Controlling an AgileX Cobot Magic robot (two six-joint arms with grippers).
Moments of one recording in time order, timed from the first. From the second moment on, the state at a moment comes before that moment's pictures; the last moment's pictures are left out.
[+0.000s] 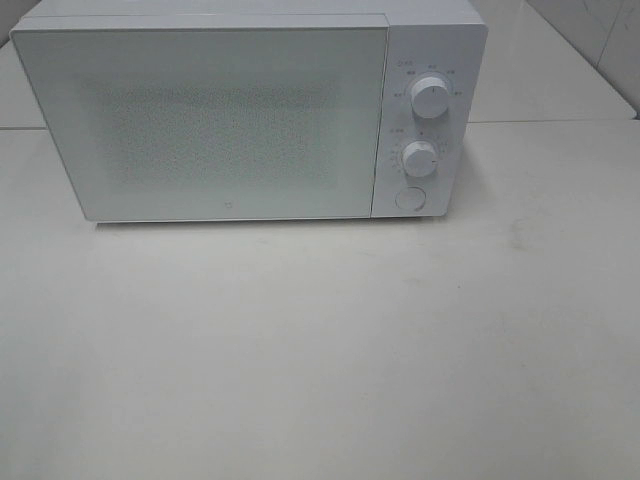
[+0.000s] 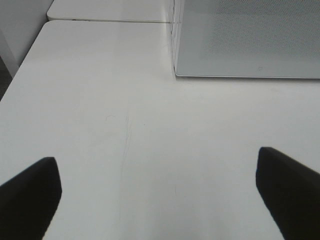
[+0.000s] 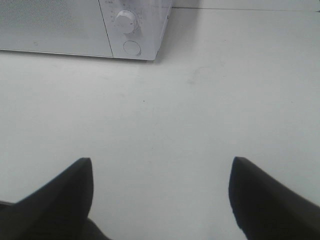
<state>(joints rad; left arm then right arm) 0.01 0.00 -0.50 -0.07 1.04 0.00 0.10 0.00 -0.51 0.09 1.04 0.06</state>
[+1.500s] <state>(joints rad) 0.01 0.00 -0.50 -0.07 1.04 0.00 0.10 0.37 -0.49 0.09 0.53 0.06</state>
